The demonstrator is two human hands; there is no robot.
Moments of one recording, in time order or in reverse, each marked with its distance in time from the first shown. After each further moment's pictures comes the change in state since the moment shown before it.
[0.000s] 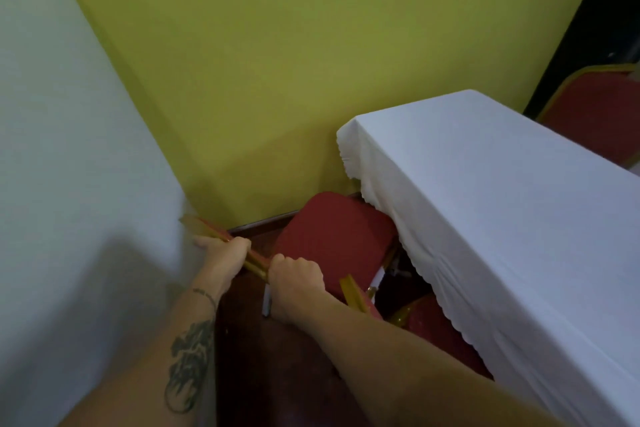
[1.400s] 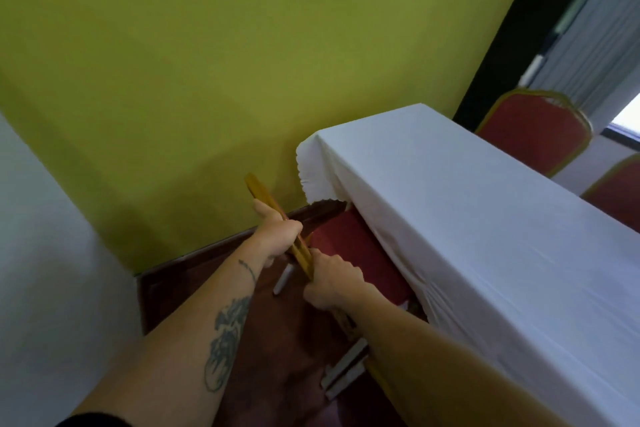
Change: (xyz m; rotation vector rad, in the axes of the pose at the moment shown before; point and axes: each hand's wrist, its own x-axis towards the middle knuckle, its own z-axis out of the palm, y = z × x) left_hand 0.133 0.106 0.124 0.256 -0.686 0.218; right_hand 0.127 0.071 -0.042 0.311 -0.110 0.520
